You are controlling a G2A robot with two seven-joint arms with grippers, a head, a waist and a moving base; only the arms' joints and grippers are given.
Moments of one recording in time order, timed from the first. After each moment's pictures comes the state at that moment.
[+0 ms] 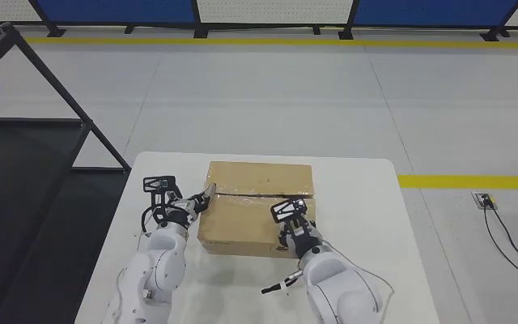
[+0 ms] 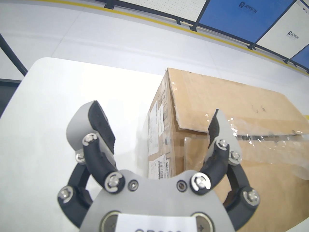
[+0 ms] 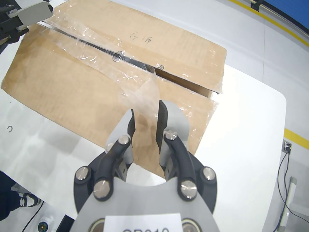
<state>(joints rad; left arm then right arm) 1.10 -1.36 -1.41 -1.67 1.11 0.13 -0.35 -1.12 -1.49 1.07 -1.96 -1.62 0.10 0.93</state>
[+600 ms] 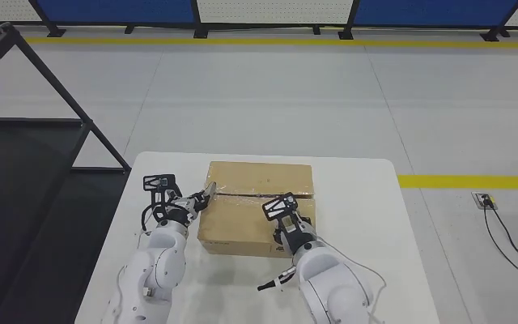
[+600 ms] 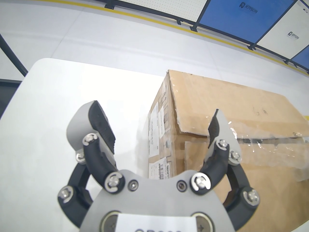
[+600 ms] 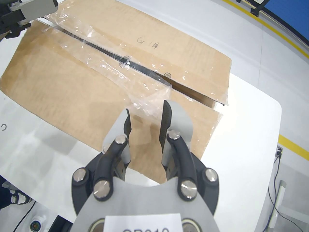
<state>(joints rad) 1.08 -1.36 -1.40 -1.65 1.10 0.13 -0.35 -1.08 -1.51 1.04 -1.93 -1.67 0.10 0.97</state>
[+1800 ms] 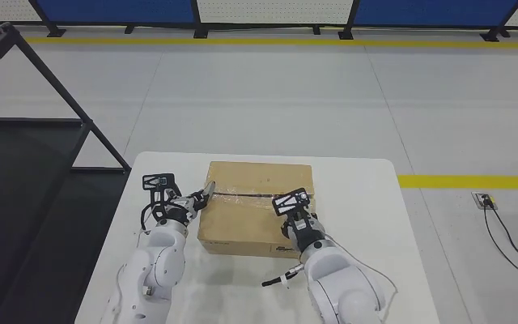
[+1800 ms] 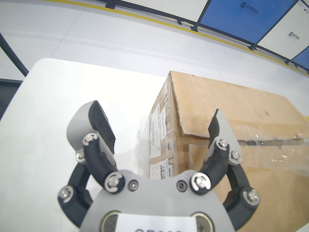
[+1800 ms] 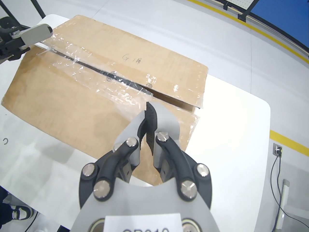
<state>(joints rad) 1.08 -1.35 -1.41 -1.65 1.10 0.13 -0.35 -1.12 -1.52 1.09 -2.00 -1.67 0.08 0.92</state>
